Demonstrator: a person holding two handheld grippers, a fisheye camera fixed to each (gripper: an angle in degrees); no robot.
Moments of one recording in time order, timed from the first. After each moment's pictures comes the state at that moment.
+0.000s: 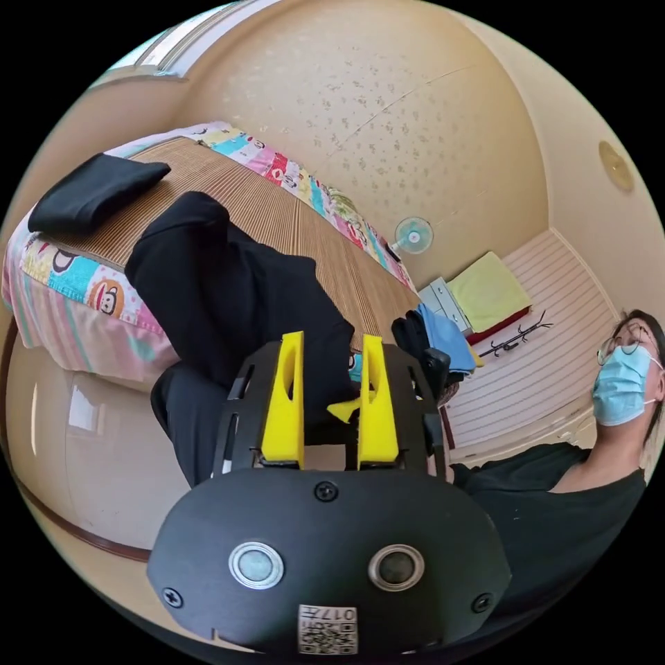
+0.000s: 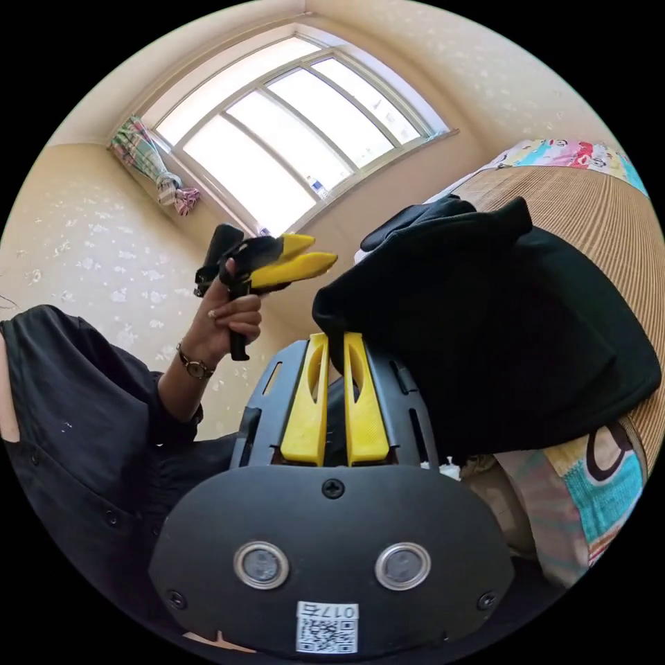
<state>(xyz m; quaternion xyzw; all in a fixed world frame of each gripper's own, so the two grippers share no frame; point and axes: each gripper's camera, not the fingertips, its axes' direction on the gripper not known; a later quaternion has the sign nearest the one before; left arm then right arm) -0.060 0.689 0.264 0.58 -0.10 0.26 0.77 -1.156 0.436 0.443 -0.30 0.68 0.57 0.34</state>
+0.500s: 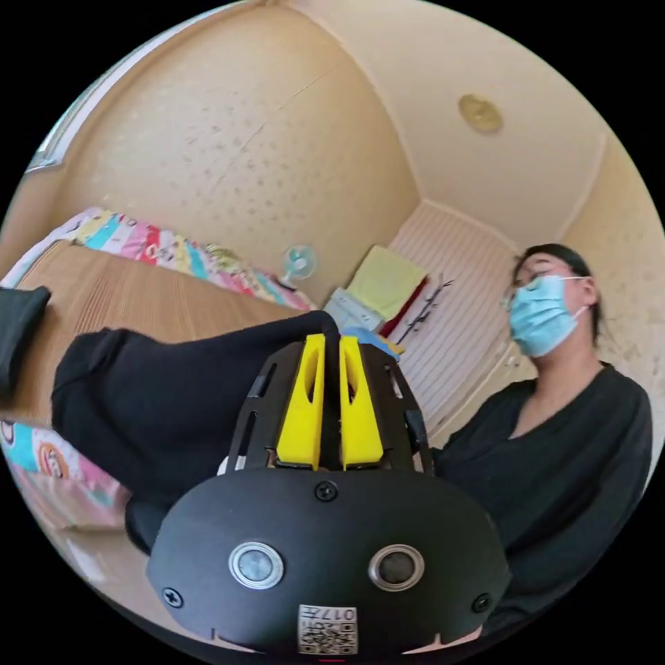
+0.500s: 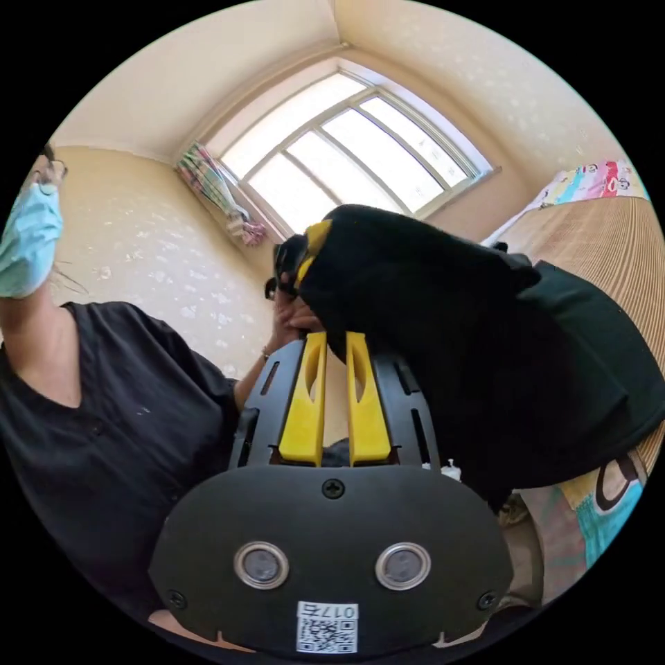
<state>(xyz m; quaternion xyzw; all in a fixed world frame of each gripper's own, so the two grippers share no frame) -0.090 0.790 0.251 0.54 -0.01 0.58 0.60 -1.109 0.356 0.505 -0.20 0.68 0.49 0.50</state>
